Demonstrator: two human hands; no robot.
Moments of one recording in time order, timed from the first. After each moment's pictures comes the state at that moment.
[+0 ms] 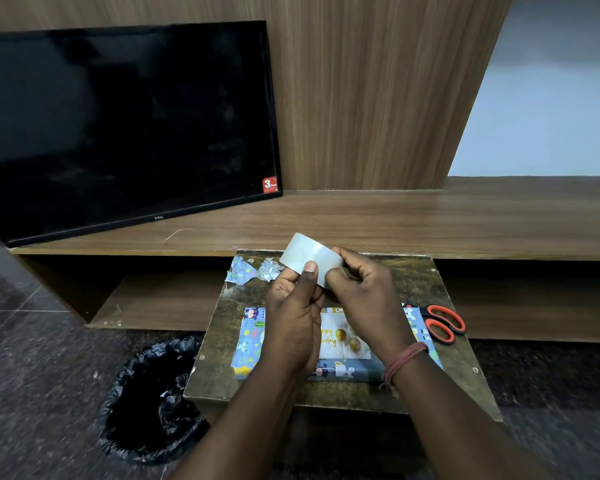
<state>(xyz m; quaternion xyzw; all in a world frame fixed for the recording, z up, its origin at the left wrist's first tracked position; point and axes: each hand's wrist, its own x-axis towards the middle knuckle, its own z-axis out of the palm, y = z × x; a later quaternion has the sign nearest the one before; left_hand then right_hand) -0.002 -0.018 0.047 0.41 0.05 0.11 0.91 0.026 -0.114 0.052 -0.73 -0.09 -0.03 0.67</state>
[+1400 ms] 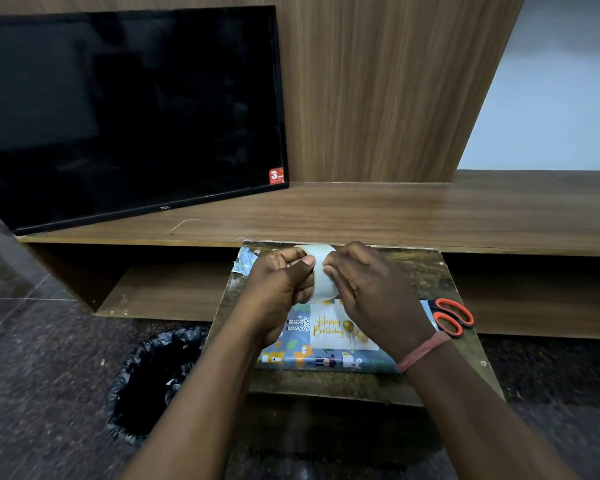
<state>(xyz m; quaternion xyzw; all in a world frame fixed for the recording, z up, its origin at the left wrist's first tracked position) 0.015 0.040 0.054 0.63 0.00 0.00 0.78 0.034 -0.126 0.045 -0.86 -0.33 -0.30 0.24</state>
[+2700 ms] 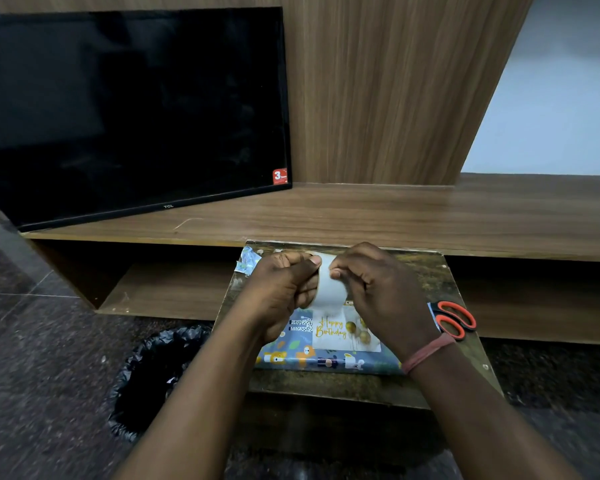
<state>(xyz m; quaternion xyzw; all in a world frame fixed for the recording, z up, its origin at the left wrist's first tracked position) 0.016 0.042 0.055 0.61 0.04 -0.04 0.79 0.033 -0.129 0.048 -0.85 -0.31 -0.25 0.36</state>
